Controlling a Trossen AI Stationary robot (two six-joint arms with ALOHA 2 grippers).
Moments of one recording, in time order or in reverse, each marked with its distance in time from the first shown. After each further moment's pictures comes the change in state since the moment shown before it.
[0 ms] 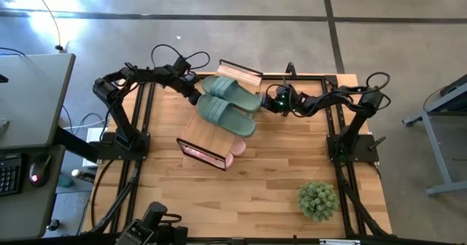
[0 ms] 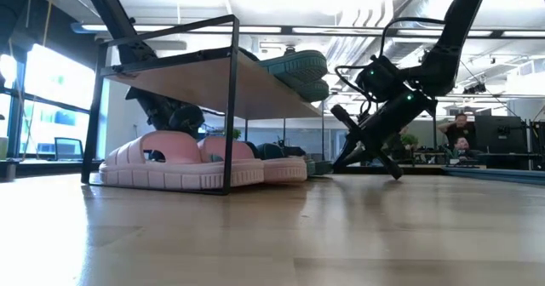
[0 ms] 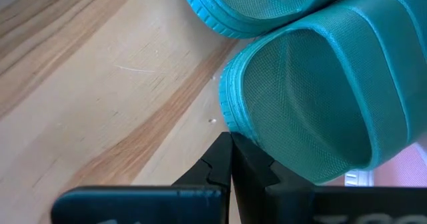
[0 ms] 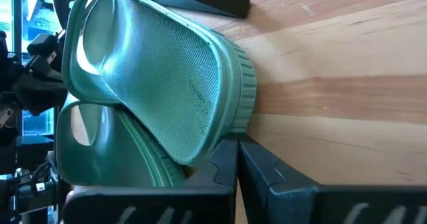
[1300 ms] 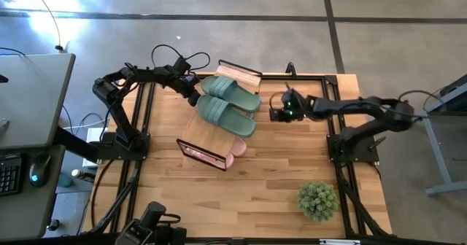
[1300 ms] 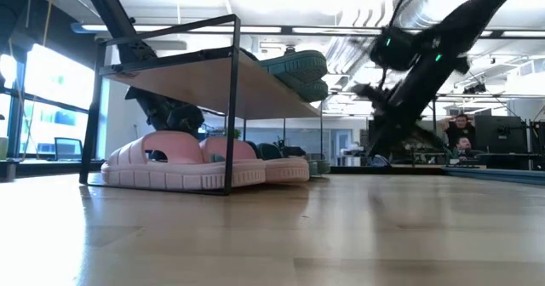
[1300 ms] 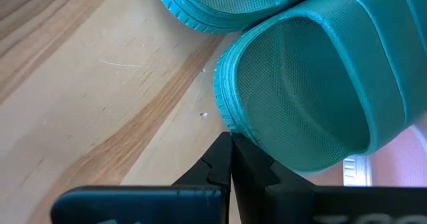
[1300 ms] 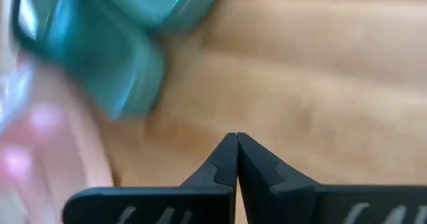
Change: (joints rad) left arm 0.002 -0.002 0.000 -0.023 0.012 0.044; right arm 0.122 -0.359 -0.004 -0.585 0.035 -0.192
